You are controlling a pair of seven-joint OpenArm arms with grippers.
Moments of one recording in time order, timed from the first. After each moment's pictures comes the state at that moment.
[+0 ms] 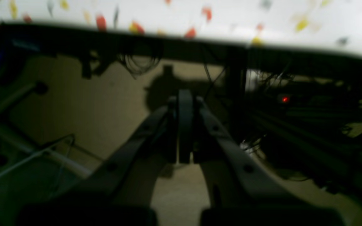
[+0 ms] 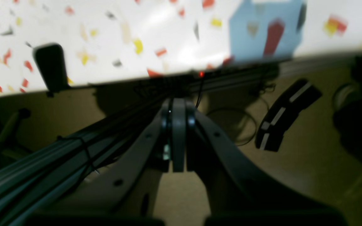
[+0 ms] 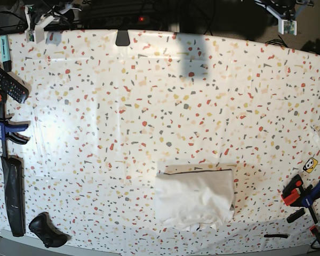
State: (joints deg) left arm 54.6 -9.3 -6.3 117.0 -4.9 3.6 29.6; right arm -40.2 -1.3 42.7 114.5 34.1 33.8 -64.6
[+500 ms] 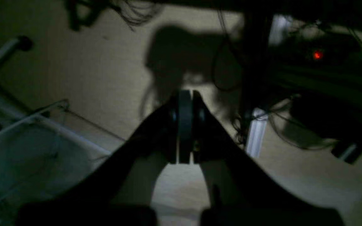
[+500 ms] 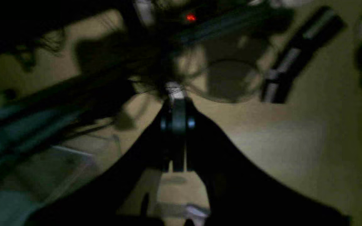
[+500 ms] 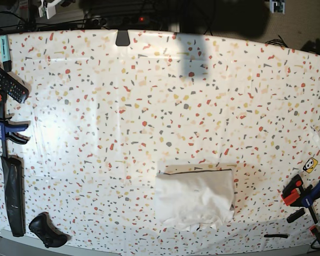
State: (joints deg) left arm 48.4 -8.9 -6.2 89.4 -5.2 -0.5 18.6; right arm -39.8 3.1 41.3 85.5 20.8 33.9 -50.2
